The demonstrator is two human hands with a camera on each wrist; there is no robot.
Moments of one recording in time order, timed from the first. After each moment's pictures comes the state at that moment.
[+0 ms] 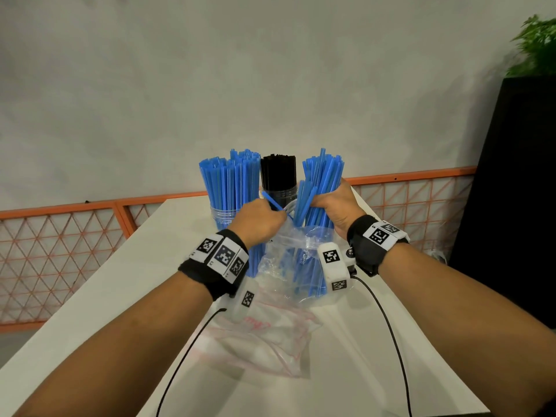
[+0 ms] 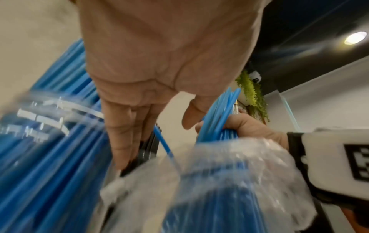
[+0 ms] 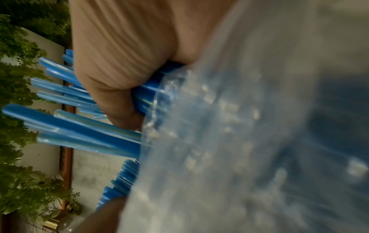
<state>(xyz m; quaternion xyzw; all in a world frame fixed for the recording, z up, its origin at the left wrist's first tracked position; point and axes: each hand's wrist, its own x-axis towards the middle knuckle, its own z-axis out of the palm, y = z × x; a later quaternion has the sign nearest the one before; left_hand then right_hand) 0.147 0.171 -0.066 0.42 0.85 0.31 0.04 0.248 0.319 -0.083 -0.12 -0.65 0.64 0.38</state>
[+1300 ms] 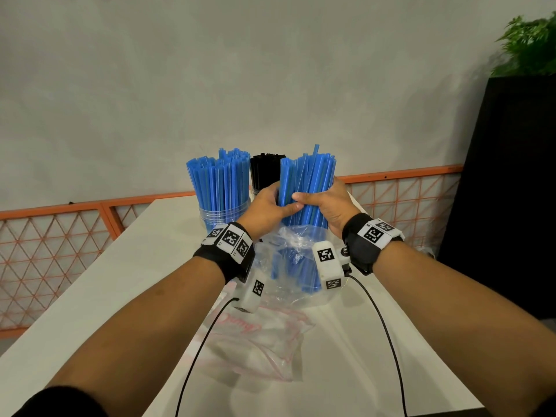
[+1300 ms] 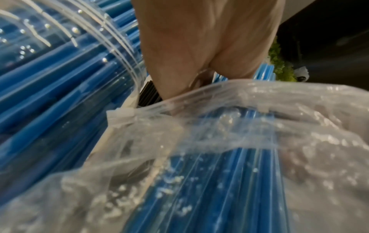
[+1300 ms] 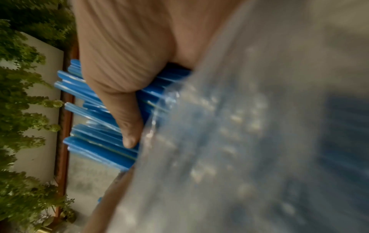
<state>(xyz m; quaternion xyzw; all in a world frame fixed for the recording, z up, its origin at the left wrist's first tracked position) 0.143 0.210 -0.078 0.52 0.63 0.55 0.17 0.258 0.319 -0.079 -0.12 -0.63 0.68 0.36</state>
